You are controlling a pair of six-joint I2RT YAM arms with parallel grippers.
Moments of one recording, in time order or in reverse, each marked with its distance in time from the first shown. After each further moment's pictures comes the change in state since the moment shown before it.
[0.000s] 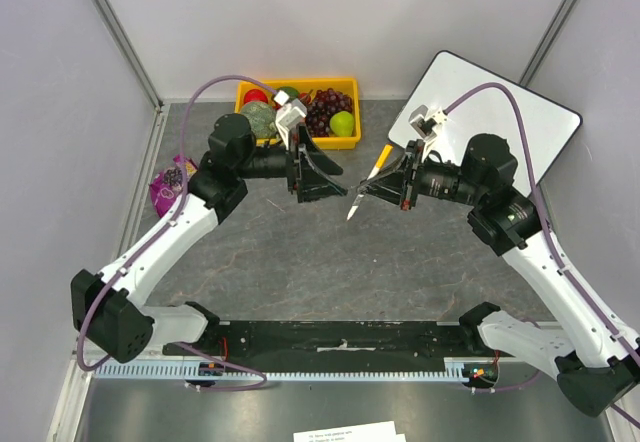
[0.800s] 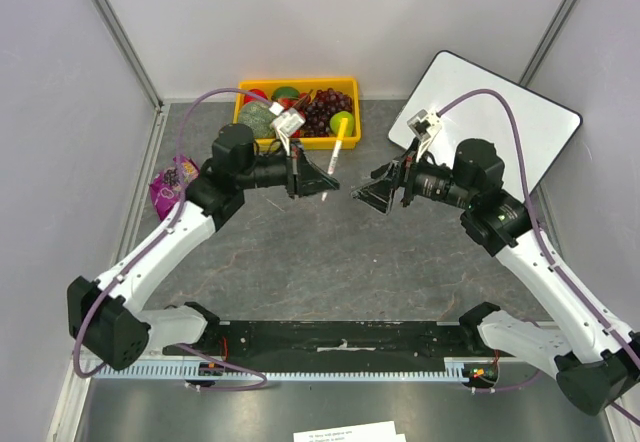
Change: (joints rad) left arm -0.054 -0.006 -0.071 -0.095 -0.133 0.002; right arm -0.002 0.008 -0.064 0.009 0.131 0.026
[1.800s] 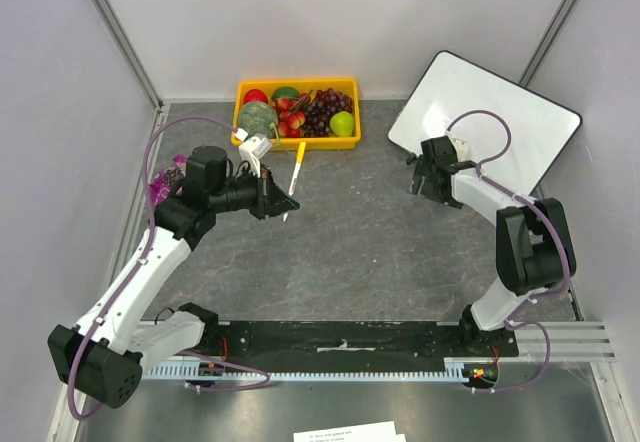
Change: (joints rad) left arm 0.187 -0.229 -0.105 -0.443 -0.203 0.157; right arm -0.277 0.623 -0.043 -0.217 0.927 0.127
